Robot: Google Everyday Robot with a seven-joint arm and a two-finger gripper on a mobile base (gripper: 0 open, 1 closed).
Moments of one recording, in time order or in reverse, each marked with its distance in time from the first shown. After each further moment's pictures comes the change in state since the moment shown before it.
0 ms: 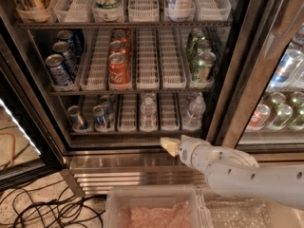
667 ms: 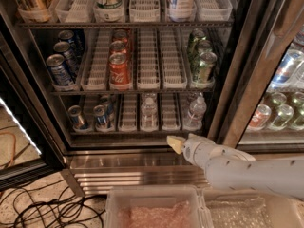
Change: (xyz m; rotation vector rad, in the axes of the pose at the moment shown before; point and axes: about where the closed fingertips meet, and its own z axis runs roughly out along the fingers) arm 0.001 -0.025 0.003 0.090 0.015 -0.018
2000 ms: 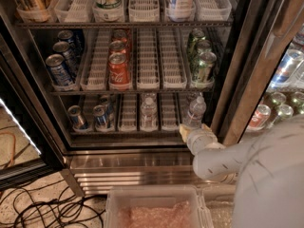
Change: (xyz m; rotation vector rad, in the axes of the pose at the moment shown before) arm -0.024 -0.076 0.033 0.301 -0.137 -0.043
